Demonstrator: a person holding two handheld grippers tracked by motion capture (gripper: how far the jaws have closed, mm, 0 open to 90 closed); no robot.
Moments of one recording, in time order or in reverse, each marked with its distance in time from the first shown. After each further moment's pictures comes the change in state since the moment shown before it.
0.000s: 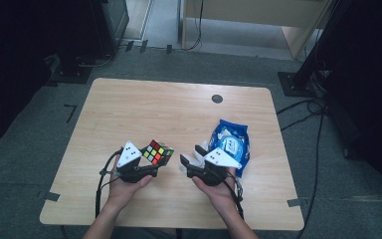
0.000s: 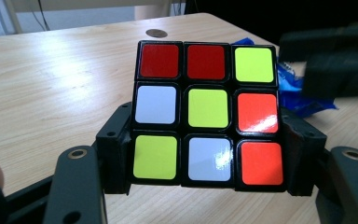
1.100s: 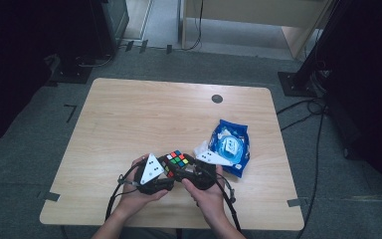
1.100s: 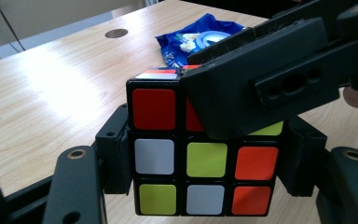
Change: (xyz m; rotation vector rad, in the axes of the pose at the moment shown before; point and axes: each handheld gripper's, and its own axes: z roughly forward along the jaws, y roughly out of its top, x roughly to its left) left arm -0.041 -0.009 0.015 0.026 -0.038 0.223; right arm 0.025 -0.007 0.014 0.116 0.081 0.194
